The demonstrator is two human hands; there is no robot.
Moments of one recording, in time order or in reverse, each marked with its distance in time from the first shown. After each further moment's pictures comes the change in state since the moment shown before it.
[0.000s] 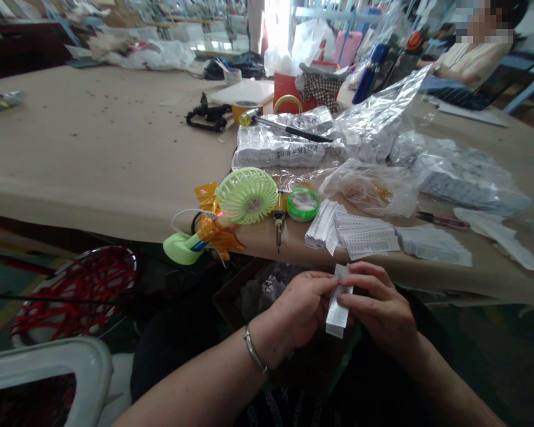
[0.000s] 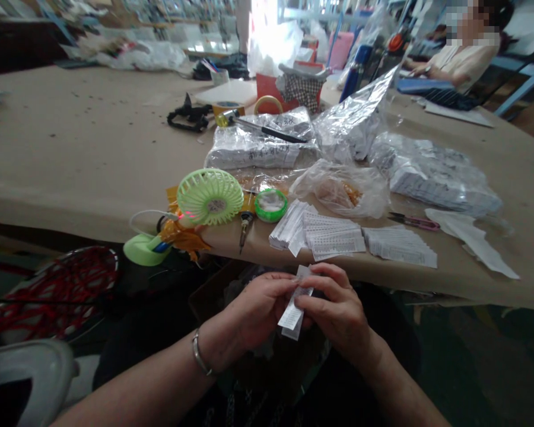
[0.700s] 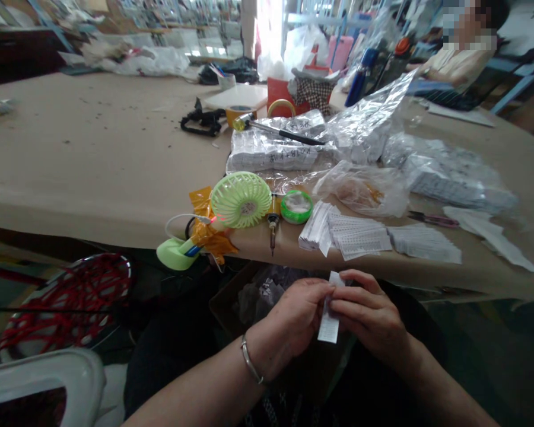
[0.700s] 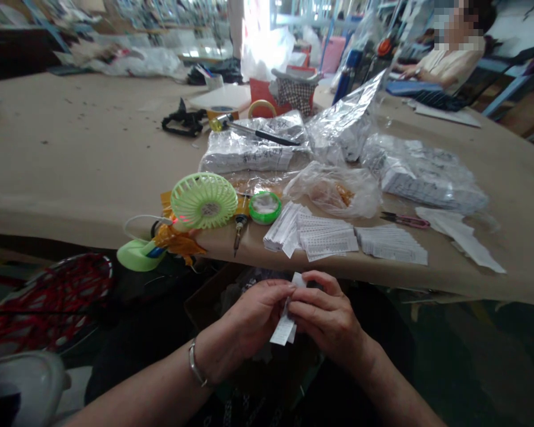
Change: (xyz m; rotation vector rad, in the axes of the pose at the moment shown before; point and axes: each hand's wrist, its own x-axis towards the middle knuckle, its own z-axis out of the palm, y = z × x) left_hand -0.001 -0.009 0.002 -0.099 0.048 0.027; right_hand -0.011 -0.006 0.006 0.040 -0.091 -0.050
